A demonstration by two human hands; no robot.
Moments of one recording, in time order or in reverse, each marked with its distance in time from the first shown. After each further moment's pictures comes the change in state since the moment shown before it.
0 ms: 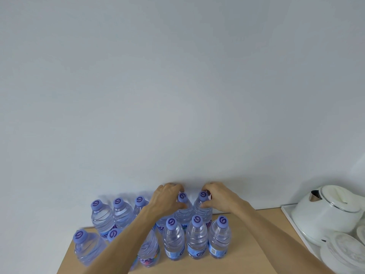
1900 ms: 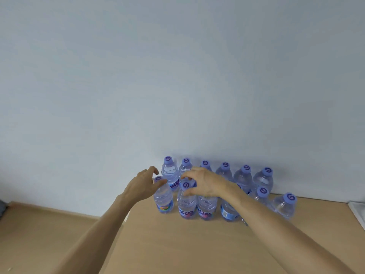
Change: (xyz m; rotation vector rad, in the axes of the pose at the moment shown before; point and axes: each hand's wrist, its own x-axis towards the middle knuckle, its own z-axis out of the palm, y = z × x) left_hand -0.213 -0.180 -0.048 -0.210 0.031 -0.593; right_hand 0.018 -0.226 0.094 -0.055 -0.287 -0.376
